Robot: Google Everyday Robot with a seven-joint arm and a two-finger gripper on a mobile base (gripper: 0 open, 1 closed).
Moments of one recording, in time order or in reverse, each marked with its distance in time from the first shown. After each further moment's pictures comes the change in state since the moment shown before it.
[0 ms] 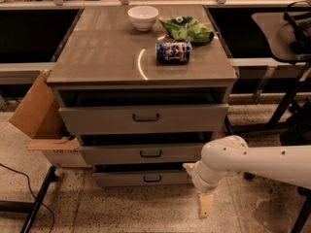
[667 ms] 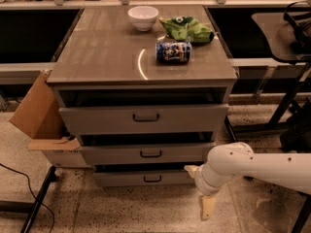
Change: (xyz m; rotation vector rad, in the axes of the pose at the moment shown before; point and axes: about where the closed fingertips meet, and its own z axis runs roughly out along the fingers) arm 0.009 0.001 0.014 0.026 -0.044 -0.021
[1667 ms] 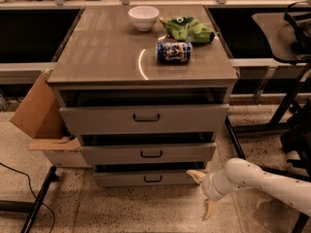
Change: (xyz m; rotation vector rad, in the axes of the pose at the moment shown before) arm 0.054 -0.016 0.088 0.116 -0.231 -0.110
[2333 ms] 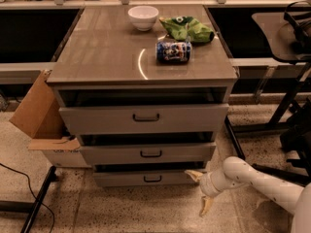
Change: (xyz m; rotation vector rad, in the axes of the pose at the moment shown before) arm 0.042 -0.015 0.054 -0.005 -0.110 0.009
